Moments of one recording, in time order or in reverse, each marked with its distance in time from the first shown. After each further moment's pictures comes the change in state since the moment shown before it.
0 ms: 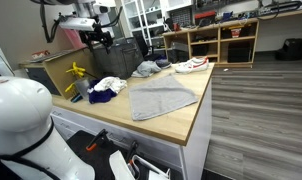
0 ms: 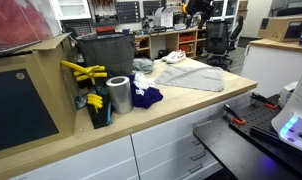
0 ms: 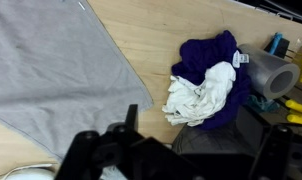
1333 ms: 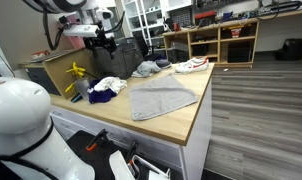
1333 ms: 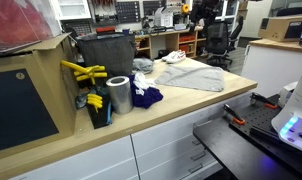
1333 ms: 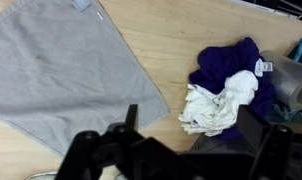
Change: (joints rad) arm -0.044 0.000 0.024 -0.063 -0.041 0.048 0.007
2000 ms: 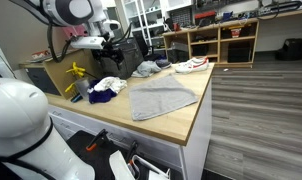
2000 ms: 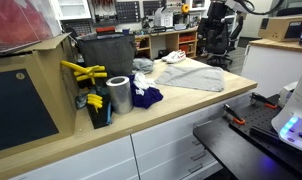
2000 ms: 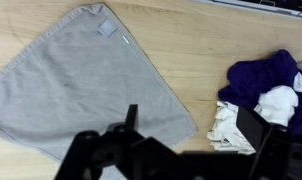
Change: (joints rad) arm -0.074 0.001 -0.001 -0.111 -0.043 0.072 0.001
